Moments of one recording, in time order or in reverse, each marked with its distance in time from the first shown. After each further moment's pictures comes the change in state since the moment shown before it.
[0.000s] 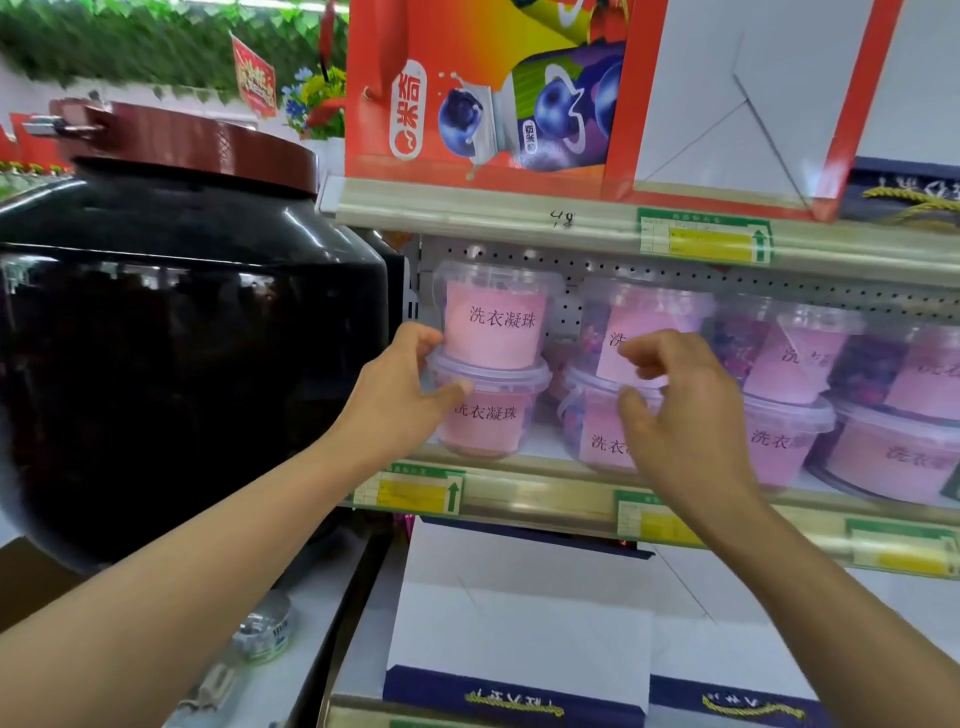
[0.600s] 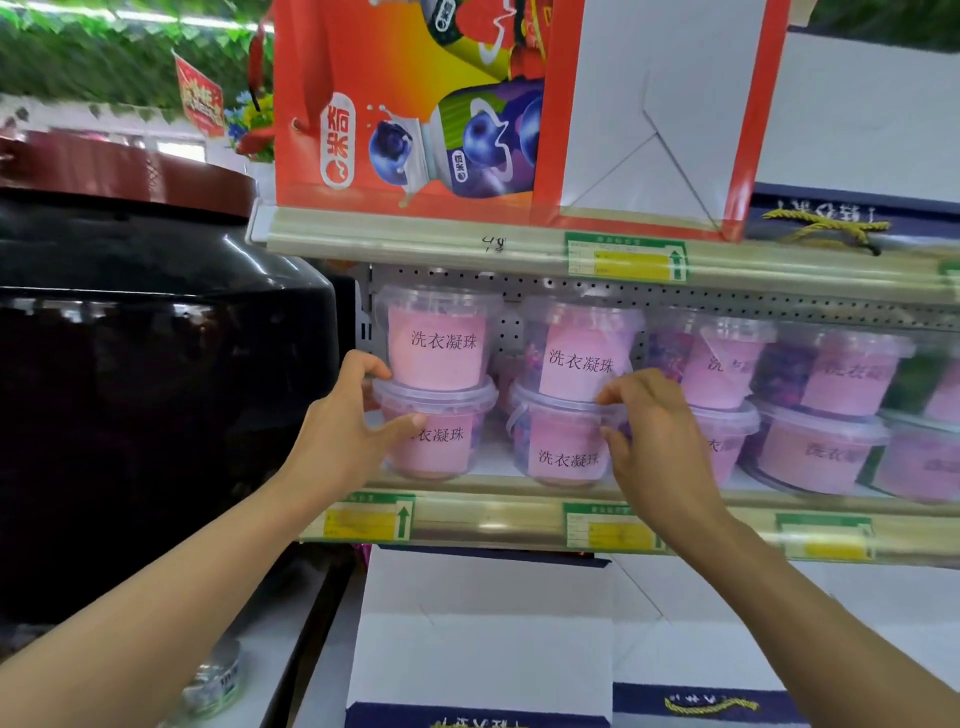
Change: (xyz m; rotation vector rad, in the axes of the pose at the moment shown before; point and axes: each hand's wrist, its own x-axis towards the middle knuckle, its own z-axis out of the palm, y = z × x) left_hand 0.003 -0.014 0.011 -0.045 0.023 0.007; right_hand 0.000 0.053 -0.003 -0.262 -0.040 -0.054
